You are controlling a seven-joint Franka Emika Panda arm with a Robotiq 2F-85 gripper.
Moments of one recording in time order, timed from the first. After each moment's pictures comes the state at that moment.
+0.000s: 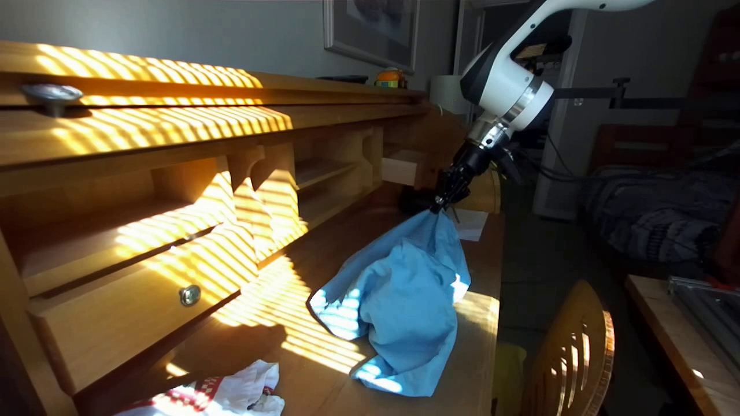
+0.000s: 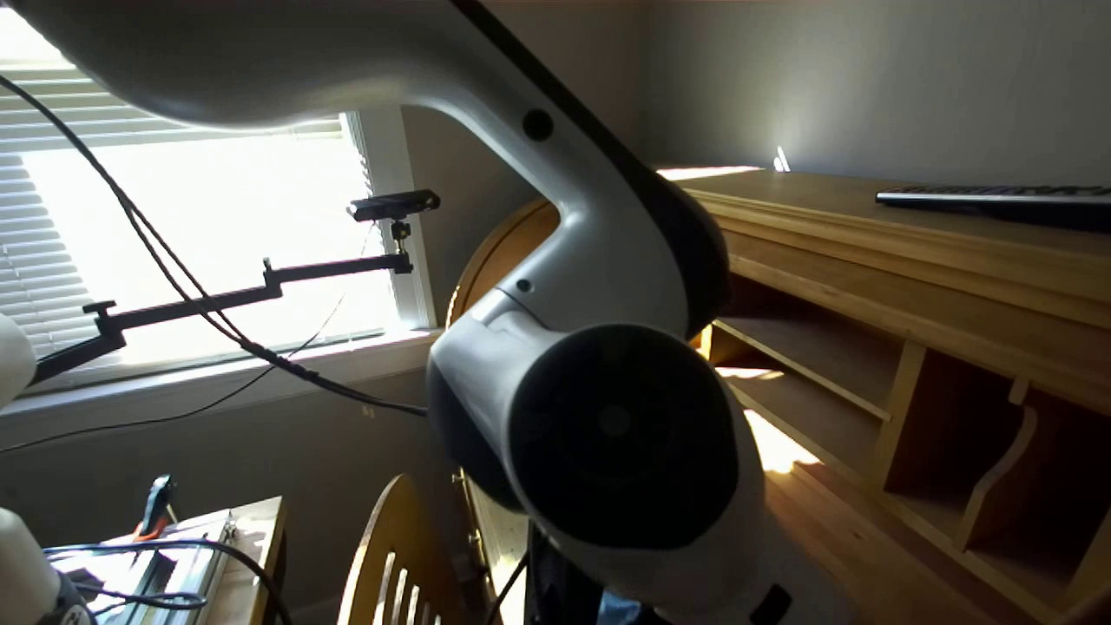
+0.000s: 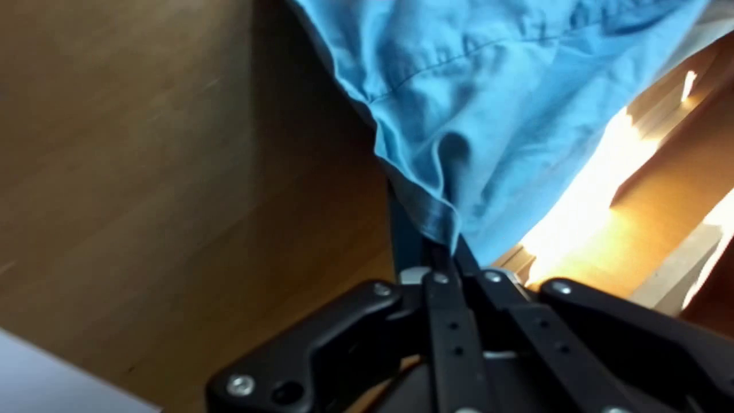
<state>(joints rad) -0.20 0.27 -0.20 -2.22 1.11 2.48 -0.80</state>
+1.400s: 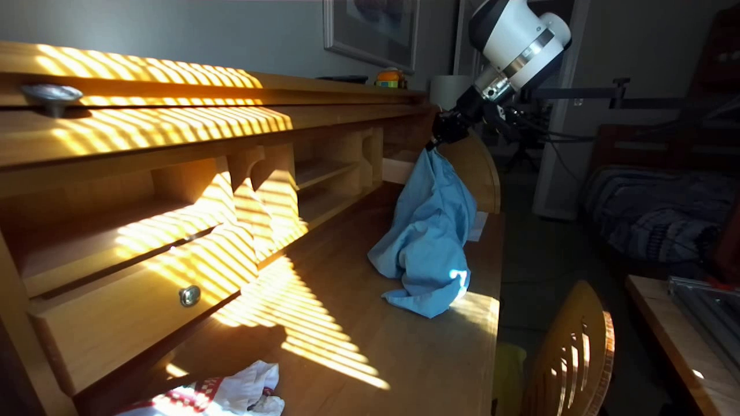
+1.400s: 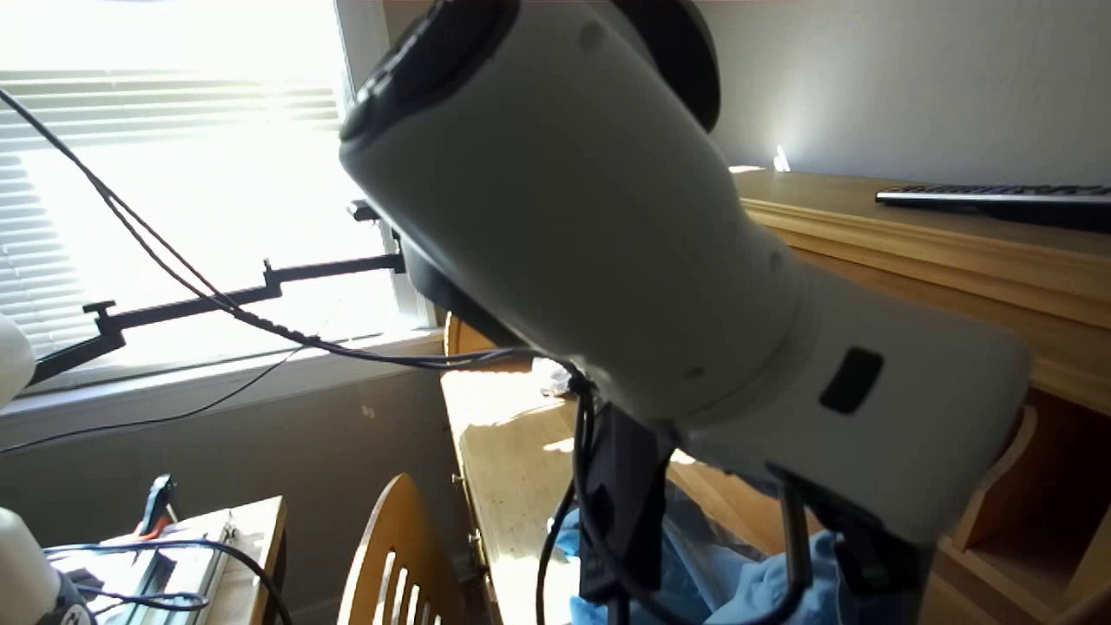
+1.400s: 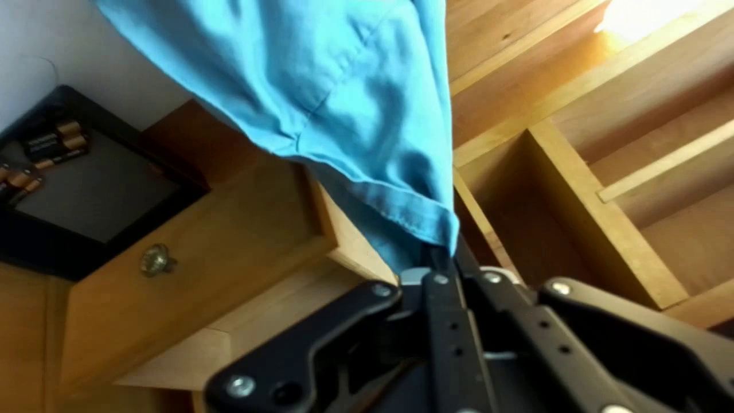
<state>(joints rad) -0.19 0.11 -0.17 -2.20 1.20 2.90 -0.86</state>
